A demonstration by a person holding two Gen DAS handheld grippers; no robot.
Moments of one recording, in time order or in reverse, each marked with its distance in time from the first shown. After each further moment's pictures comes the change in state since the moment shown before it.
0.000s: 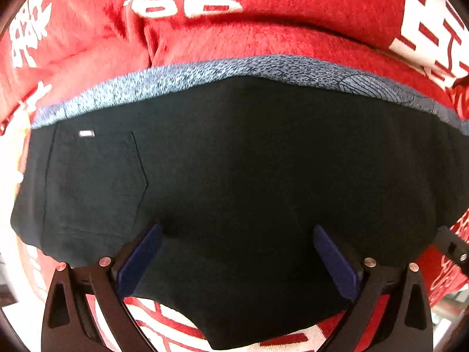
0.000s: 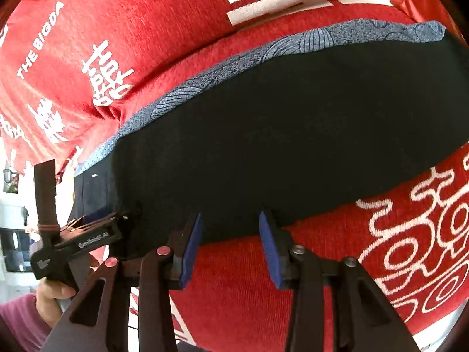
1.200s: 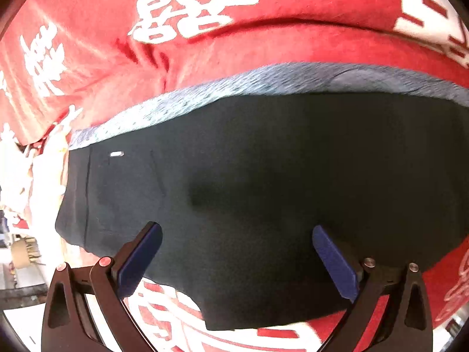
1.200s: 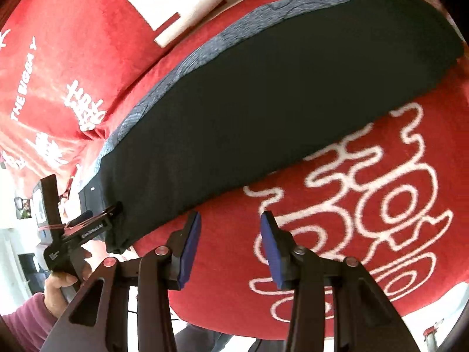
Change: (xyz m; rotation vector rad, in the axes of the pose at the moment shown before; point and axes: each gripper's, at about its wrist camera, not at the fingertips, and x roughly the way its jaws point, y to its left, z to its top) left arm -0.016 -0.042 0.013 0.048 0.027 0.201; right arm -0.044 -0.092 0.003 0.149 0.050 0.034
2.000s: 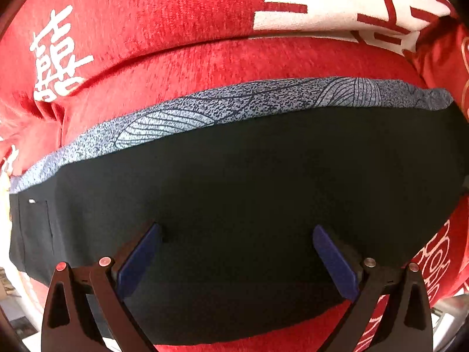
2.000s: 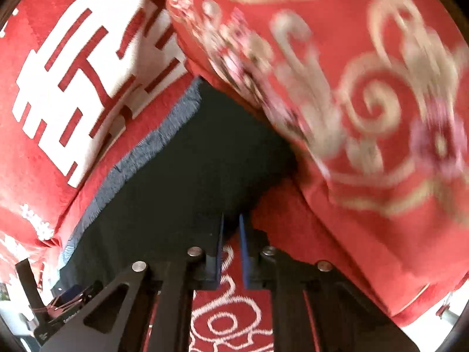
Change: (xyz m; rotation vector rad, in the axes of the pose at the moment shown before) left arm -0.010 -0.127 0.024 0.105 -0.048 -0.204; right arm -0.085 -0.121 0.068 0.200 -0.346 -0.231
